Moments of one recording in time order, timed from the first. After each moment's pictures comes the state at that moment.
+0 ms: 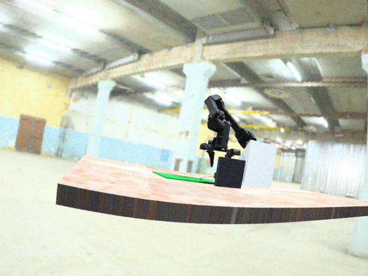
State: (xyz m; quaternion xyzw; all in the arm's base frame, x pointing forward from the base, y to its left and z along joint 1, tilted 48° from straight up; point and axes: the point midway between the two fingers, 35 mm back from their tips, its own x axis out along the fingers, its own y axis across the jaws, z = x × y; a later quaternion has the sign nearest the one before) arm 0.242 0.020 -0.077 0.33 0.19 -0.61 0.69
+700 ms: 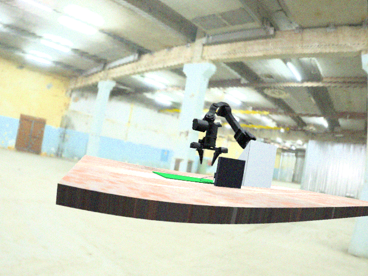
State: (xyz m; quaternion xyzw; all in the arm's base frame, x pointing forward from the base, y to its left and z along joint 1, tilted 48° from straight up) arm 0.249 -0.055 0.017 0.33 0.19 -0.62 0.69
